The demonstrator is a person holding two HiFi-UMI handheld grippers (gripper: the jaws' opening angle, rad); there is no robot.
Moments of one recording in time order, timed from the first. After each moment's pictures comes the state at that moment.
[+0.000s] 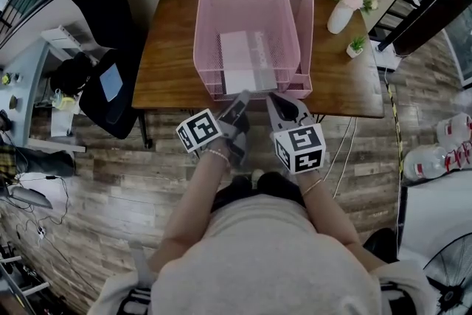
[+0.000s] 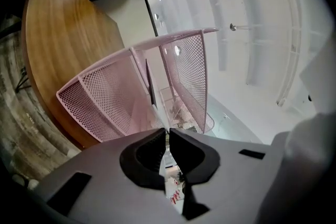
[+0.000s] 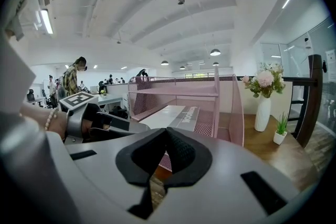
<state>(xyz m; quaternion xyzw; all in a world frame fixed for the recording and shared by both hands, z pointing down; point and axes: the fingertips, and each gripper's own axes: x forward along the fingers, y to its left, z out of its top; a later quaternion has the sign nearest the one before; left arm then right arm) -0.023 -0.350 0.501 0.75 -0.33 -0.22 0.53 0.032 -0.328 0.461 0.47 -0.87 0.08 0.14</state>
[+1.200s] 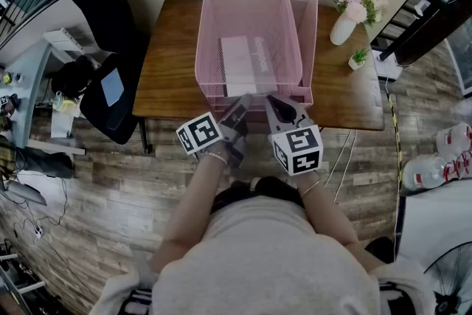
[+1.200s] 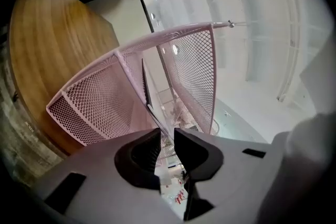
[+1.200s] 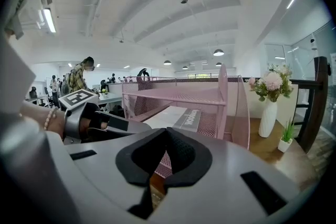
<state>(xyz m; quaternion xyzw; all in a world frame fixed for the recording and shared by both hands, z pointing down) -0.022 -0.374 0.497 0.75 -0.33 -0.22 0.53 0.025 -0.358 0.458 0.46 -0.87 0.08 0.15</state>
